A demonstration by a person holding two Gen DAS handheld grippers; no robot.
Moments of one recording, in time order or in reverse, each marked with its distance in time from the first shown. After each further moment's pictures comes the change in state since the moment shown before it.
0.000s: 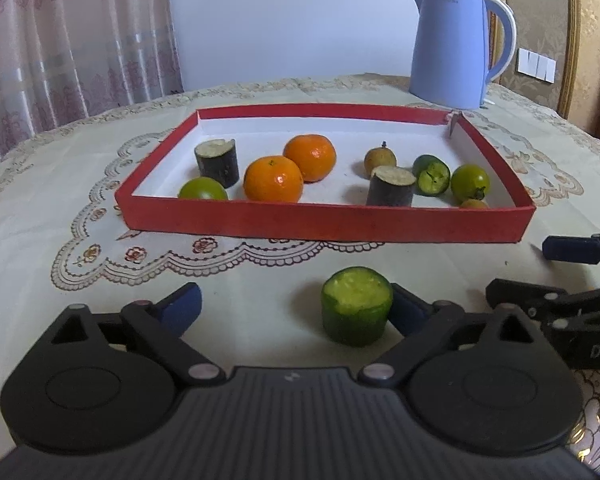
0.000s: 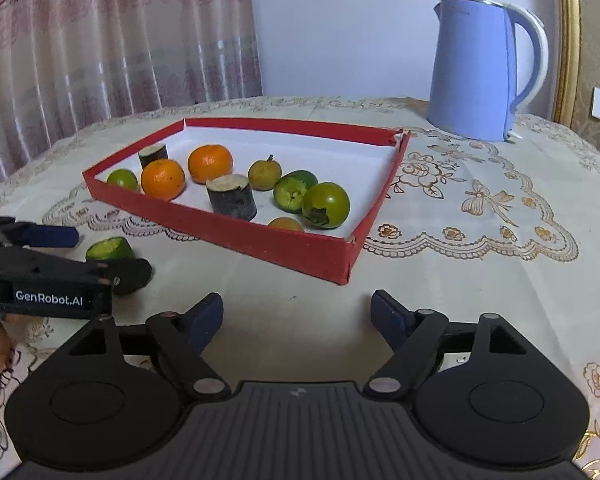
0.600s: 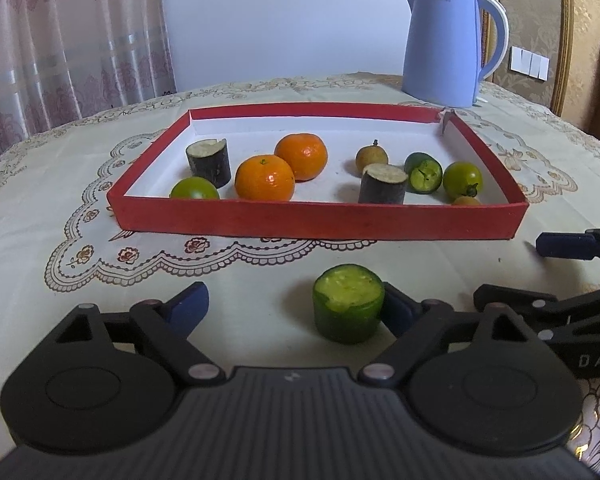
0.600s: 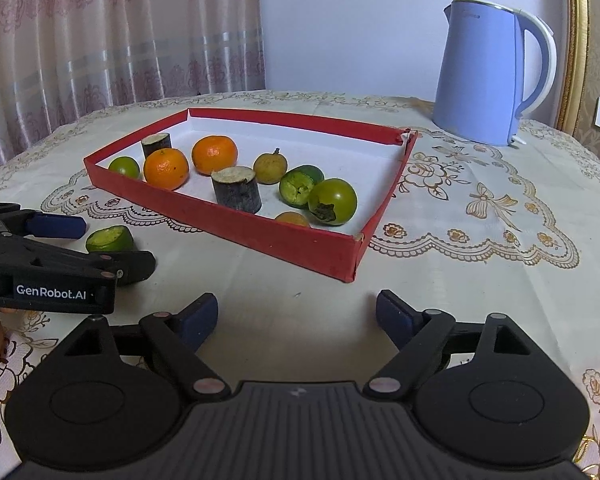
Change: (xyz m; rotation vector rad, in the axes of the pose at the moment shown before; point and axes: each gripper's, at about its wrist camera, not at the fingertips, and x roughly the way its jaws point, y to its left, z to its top) left arm -0.001 -0.002 -0.001 0.012 -0.003 -0.017; right arm 0.002 0.004 0.000 -0.031 0.013 -0.007
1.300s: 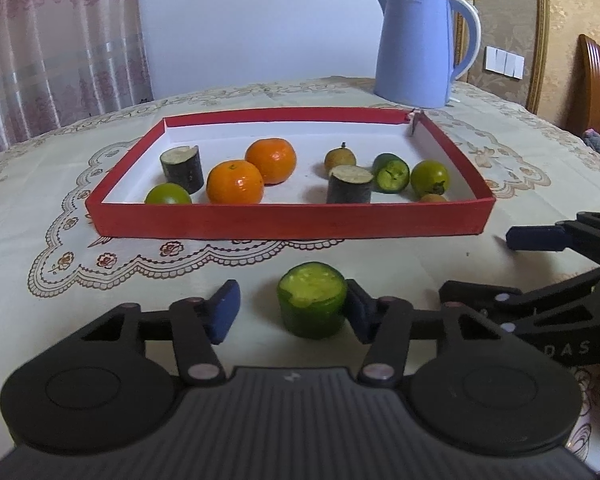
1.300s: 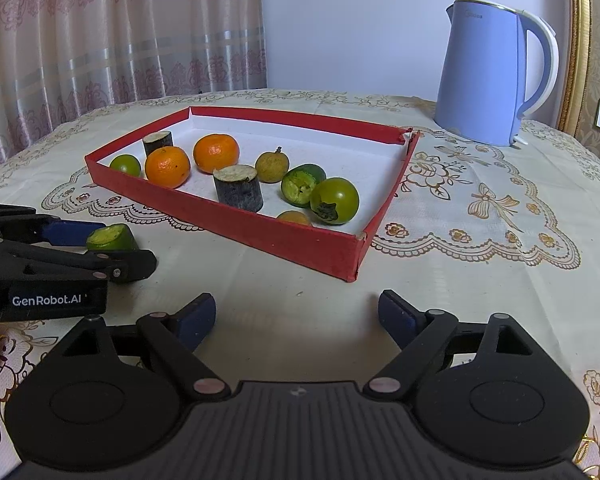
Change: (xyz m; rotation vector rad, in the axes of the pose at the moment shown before) left arm -0.008 -0.009 -0.002 0.033 -0.017 -0.068; right arm 0.000 0.001 0.000 -0.002 0.001 0.000
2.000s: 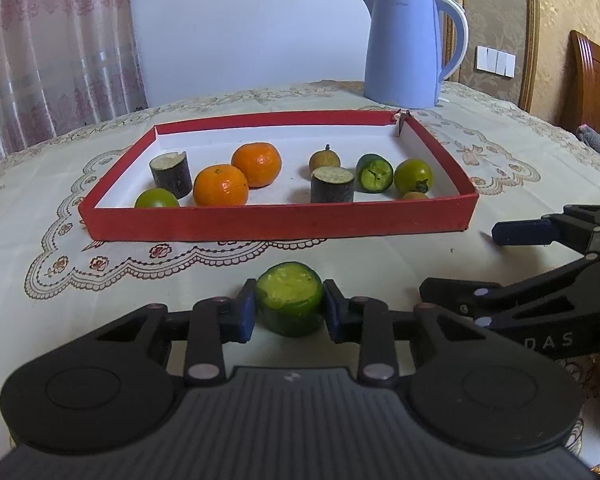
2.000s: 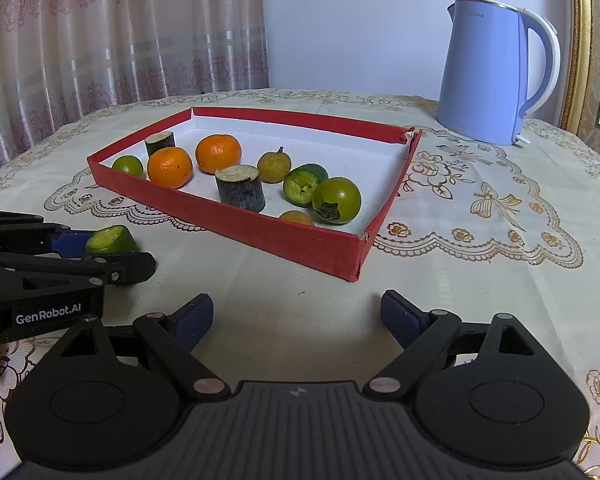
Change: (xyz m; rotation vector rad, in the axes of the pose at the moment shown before) left arm -0.006 -0.010 -0.003 0.015 -0.016 -0.002; right arm 0.000 0.001 -0.001 0.001 0.000 0.006
